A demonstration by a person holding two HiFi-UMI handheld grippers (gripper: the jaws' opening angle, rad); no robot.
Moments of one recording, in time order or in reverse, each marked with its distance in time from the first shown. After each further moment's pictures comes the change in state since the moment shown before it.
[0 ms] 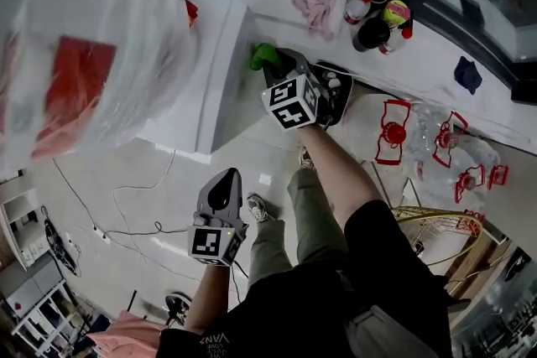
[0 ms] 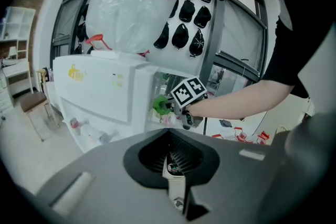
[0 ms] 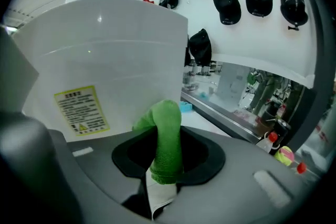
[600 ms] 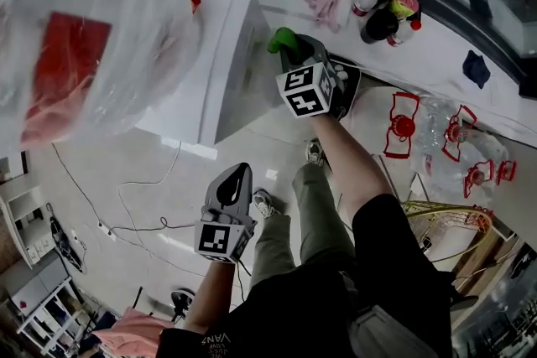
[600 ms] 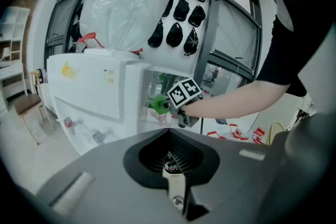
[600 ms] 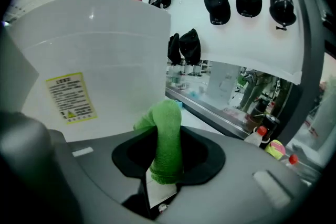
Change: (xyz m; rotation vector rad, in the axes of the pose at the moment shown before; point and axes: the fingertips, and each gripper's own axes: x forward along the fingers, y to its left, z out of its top) left arm 0.000 -0.011 -0.005 0.028 0.028 -0.056; right arm -0.001 -0.028 -0.009 0.026 -0.003 -0.106
